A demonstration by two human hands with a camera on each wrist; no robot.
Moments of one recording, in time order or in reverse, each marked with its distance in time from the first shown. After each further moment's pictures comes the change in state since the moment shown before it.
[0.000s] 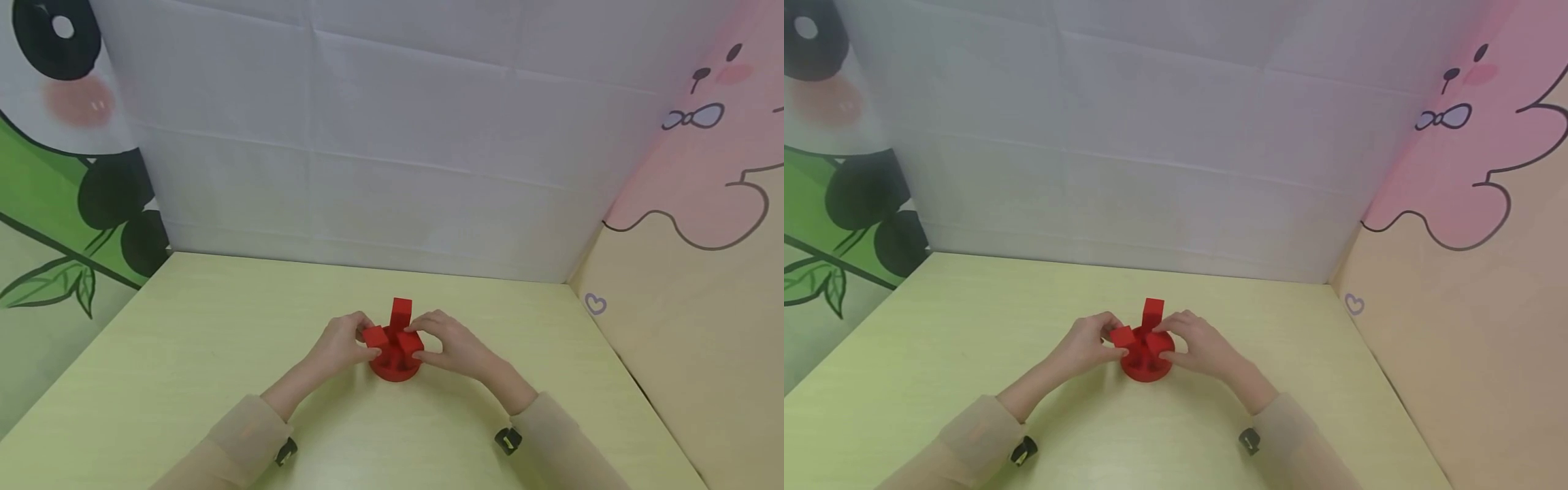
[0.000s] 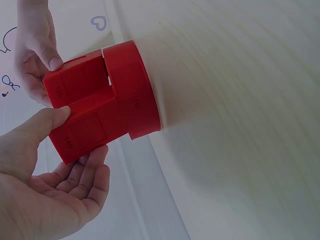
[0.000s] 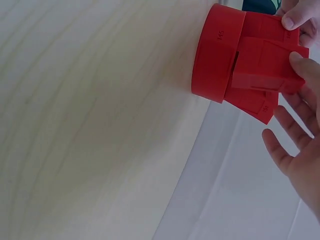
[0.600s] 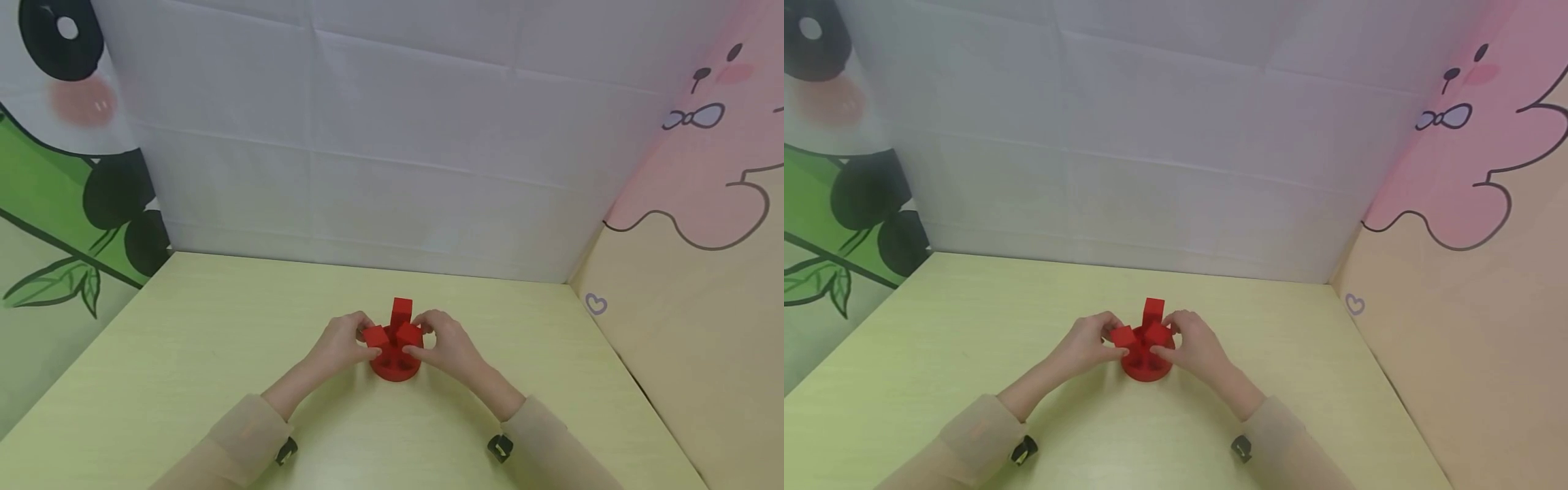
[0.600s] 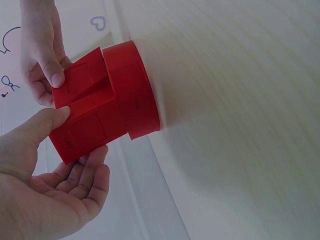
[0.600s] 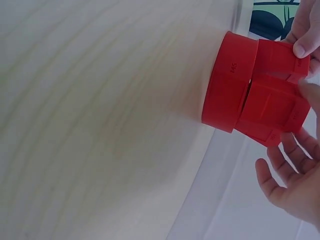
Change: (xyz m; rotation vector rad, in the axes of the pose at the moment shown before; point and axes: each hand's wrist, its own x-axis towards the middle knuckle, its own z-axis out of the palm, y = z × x) left_hand -0.001 0.002 -0.001 0.017 -0.006 -0.012; right_hand 0.006 -0.016 0.016 0.081 0.154 0.328
